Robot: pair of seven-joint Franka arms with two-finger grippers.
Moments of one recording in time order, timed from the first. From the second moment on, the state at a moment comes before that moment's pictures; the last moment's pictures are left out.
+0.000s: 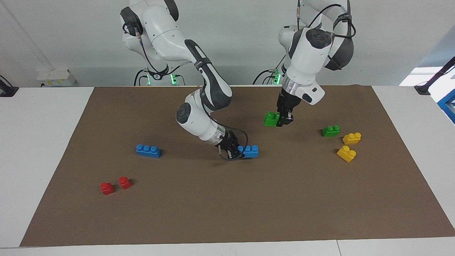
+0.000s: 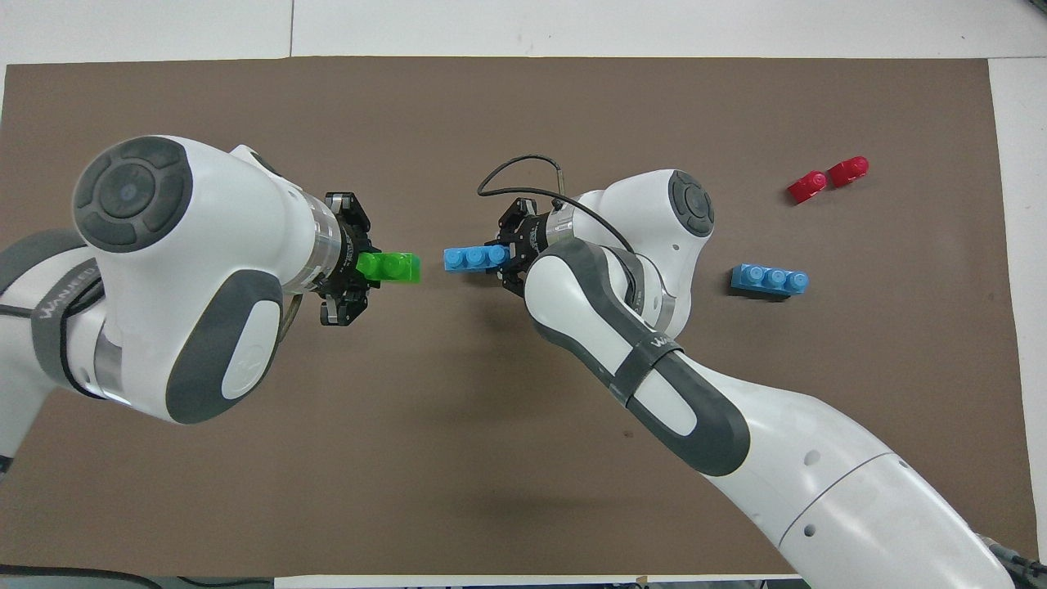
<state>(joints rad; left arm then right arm) -0.27 0.06 -0.17 -1.85 -0.08 2.01 -1.87 0.40 0.55 0.13 -1.70 0.80 2.44 1.43</state>
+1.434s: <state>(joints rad) -0.40 0.30 -0.17 -1.81 0.01 2.17 -2.07 0.40 0.56 0.13 -1.77 0.93 2.49 1.27</state>
